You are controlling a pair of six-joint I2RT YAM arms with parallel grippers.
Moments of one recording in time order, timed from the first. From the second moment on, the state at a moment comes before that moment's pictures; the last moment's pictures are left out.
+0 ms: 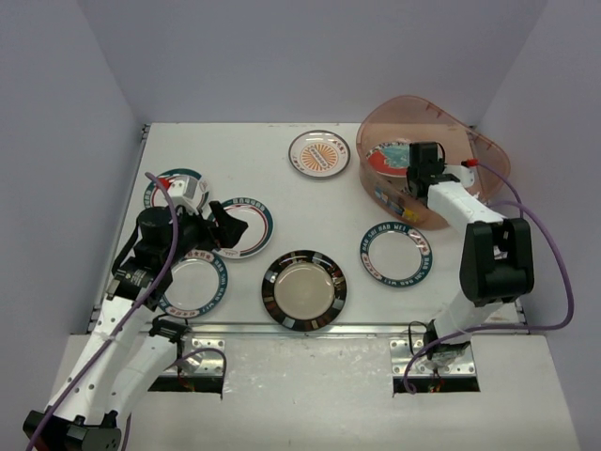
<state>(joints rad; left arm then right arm) -0.21 0.65 0.69 -0.41 0.25 -0.43 0.09 1.68 1.10 -0.19 0.54 1.43</state>
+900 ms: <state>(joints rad) -0.21 0.66 0.69 -0.40 0.24 -0.43 -0.02 2.06 1.68 -0.72 0.25 1.44</state>
